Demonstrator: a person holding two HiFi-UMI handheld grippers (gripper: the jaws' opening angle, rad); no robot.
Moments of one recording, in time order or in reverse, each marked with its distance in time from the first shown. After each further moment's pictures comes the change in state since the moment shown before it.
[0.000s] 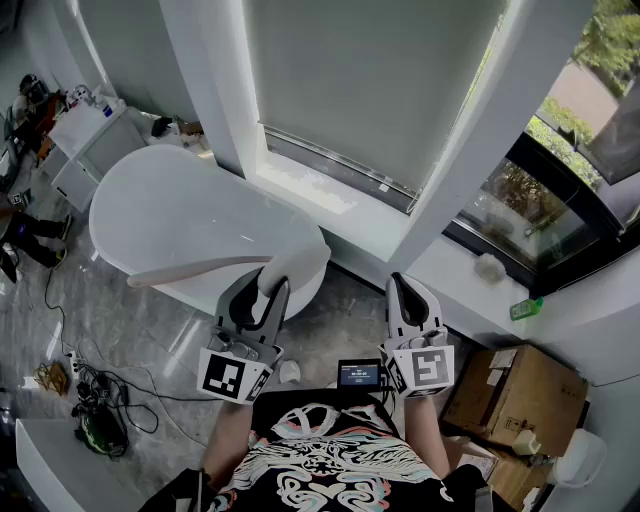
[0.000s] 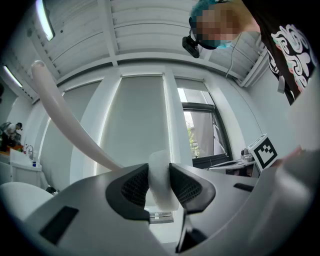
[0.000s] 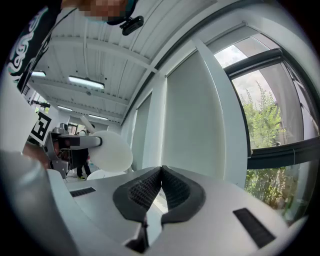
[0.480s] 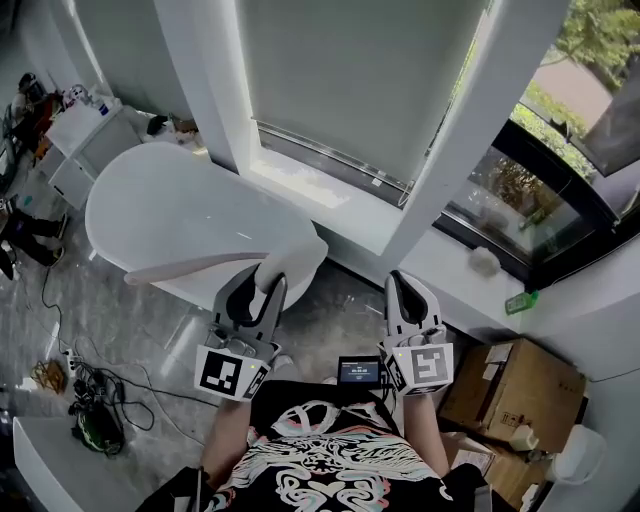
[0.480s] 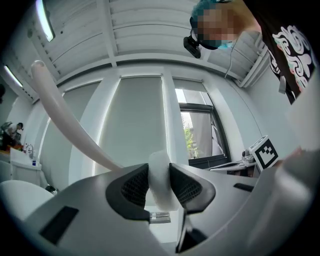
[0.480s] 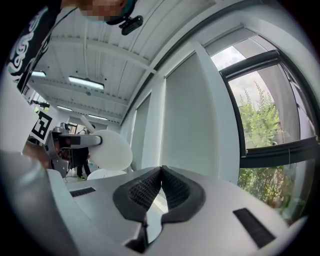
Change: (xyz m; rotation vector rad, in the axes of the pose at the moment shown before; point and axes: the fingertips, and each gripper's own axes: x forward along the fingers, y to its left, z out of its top) left arm -0.003 -0.029 -0.003 0.000 -0.002 0.005; right arm -0.028 -0.017 -0.008 0.010 -0.003 -0.002
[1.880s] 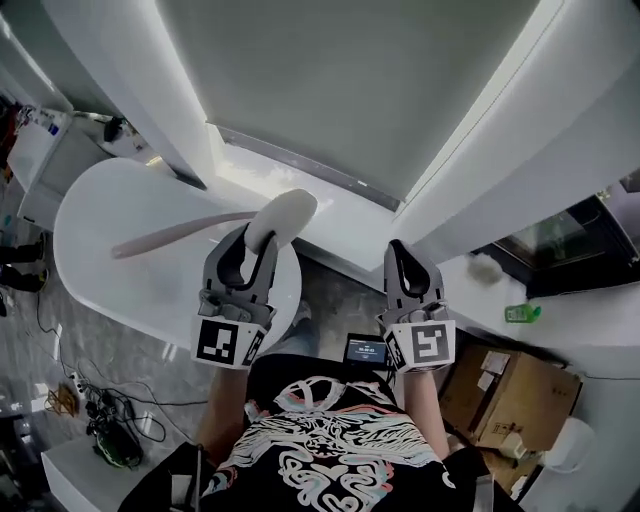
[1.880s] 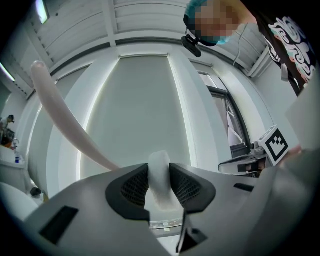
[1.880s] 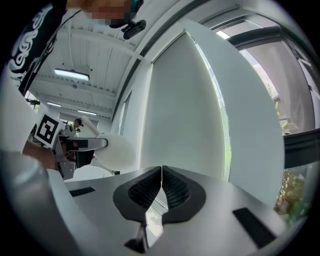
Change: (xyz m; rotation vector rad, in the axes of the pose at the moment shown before) left arm 0.295 0.117 -0.072 0.015 0.047 -0.016; right arm 0.239 -0.169 -0.030 0.007 0.038 -0.057
